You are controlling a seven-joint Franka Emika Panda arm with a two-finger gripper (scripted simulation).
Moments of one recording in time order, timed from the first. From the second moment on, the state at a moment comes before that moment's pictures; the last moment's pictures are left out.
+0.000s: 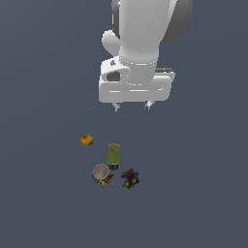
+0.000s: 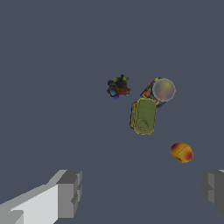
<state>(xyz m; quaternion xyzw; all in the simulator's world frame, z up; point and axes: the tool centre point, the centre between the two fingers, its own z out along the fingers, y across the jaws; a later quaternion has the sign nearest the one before) 0.009 0.027 0.320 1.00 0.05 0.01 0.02</state>
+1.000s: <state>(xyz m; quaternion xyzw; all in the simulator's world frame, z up) 0.031 0.032 0.301 1.00 -0.01 0.01 0.01</state>
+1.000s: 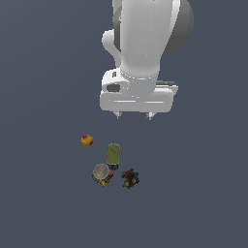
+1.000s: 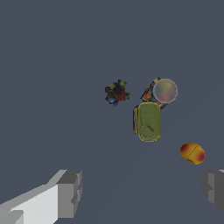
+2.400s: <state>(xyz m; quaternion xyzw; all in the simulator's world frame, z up) 0.119 0.030 0.160 0.93 -0.38 0.00 -0.01</state>
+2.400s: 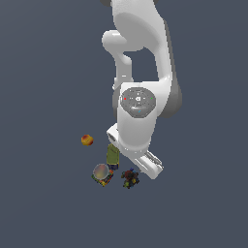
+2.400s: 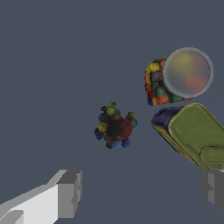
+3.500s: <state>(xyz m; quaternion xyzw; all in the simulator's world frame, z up) 0.142 0.026 0.080 0.85 -0.53 0.00 0.00</state>
